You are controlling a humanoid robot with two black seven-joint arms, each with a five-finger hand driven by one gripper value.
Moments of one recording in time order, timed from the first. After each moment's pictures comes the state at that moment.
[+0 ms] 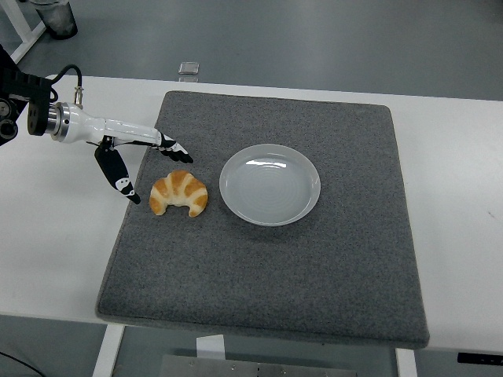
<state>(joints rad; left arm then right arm) -1.08 0.81 -0.27 -1.15 1.39 -0.61 -0.42 0.00 0.00 -0.01 0.11 0.06 0.12 -0.04</state>
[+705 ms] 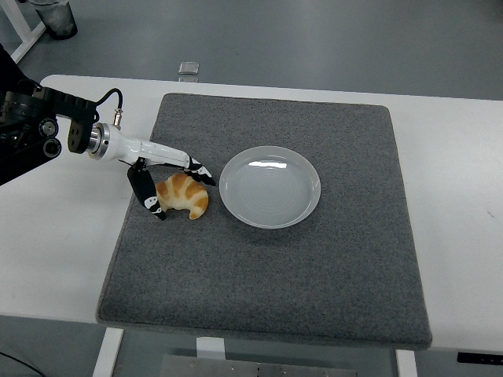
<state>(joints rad) -1.06 0.68 -0.27 -1.14 1.42 -0.60 -0.33 -0.01 0.00 -0.01 0.12 0.06 0.12 -0.04</state>
